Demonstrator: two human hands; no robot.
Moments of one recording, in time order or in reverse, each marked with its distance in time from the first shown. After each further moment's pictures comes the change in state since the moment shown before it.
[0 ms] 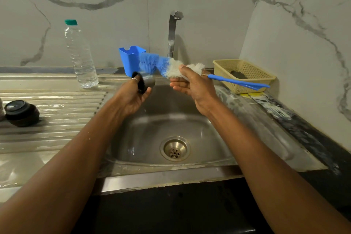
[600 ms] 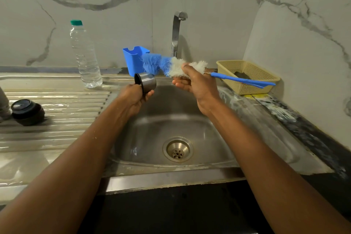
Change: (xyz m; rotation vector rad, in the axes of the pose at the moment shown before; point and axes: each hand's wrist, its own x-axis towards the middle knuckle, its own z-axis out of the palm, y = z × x) left_hand 0.019 -0.007 -0.007 0.192 0.149 0.046; right_hand -0.006 -0.005 0.009 0.030 0.028 -0.048
